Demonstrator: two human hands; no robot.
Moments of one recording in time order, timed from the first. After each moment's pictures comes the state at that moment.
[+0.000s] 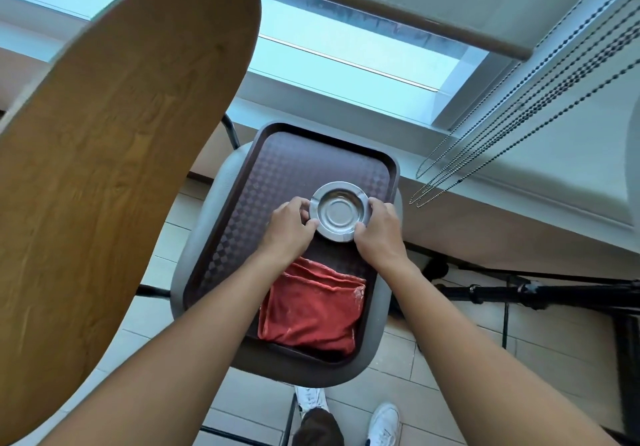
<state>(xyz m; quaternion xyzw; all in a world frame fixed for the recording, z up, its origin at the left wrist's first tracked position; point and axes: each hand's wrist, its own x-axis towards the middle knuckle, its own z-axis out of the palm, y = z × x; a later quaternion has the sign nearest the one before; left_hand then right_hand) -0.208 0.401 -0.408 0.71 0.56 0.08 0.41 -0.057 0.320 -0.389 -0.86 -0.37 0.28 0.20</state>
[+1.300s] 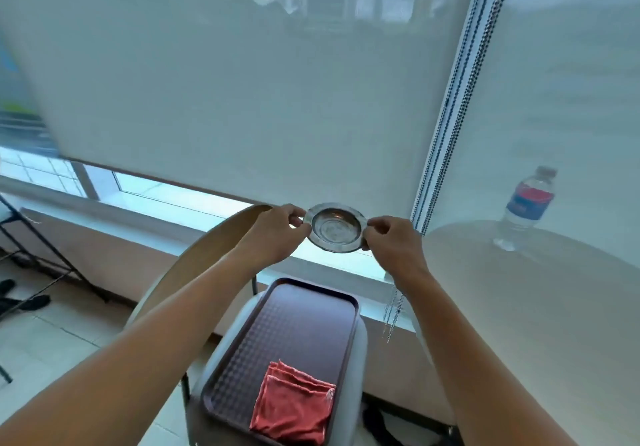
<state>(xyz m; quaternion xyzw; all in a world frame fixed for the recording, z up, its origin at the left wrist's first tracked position) -0.221 0.342 -0.047 0.79 0.48 0.27 0.28 -0.037 0.238 -0.052 -0.75 -0.42 0.16 0.49</state>
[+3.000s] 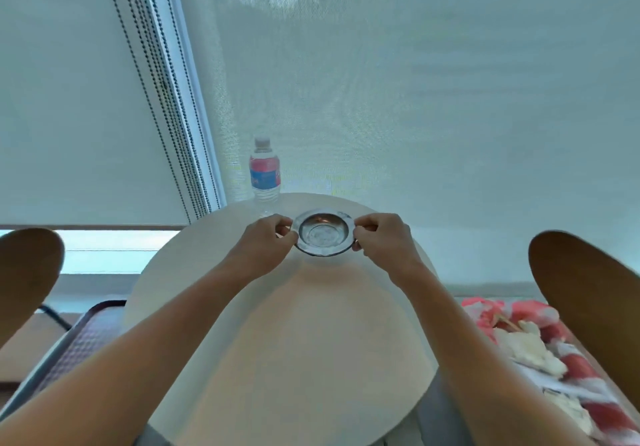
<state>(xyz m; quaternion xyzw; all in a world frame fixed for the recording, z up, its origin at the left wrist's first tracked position) 0.144 0.130 -0.068 0.86 0.36 0.21 0.30 0.300 -0.022 -0.061 -0.80 -0.32 0.12 0.49</state>
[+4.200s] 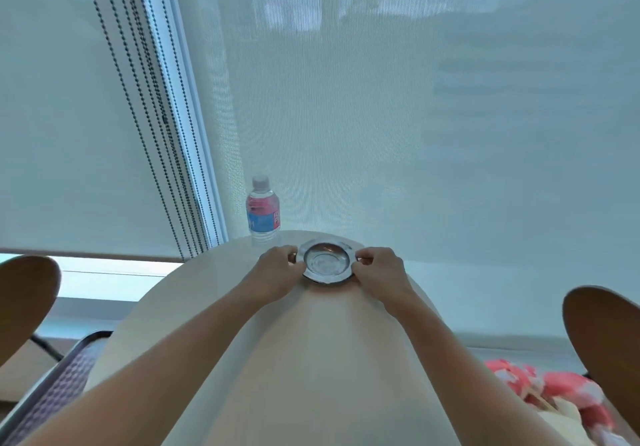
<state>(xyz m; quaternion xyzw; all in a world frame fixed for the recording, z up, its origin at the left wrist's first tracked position) 0.206 0.167 -0.069 0.85 0.39 0.17 0.31 0.361 0.041 -0.080 -0.81 -0.31 0.17 0.47</state>
